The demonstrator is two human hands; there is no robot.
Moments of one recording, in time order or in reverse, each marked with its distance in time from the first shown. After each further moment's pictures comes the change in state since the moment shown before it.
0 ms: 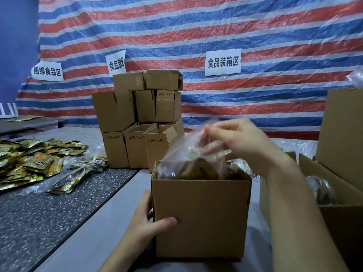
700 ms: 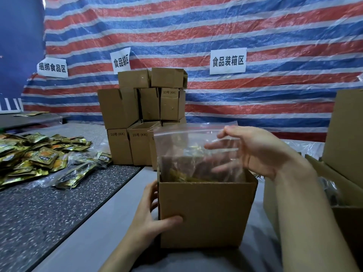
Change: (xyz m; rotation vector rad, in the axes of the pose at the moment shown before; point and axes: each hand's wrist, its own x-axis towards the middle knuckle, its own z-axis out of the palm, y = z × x) left_hand 0.000 -0.001 -0.002 0.074 0.066 0.057; right_hand 0.005 0.017 -0.009 0.492 -0.120 0.327
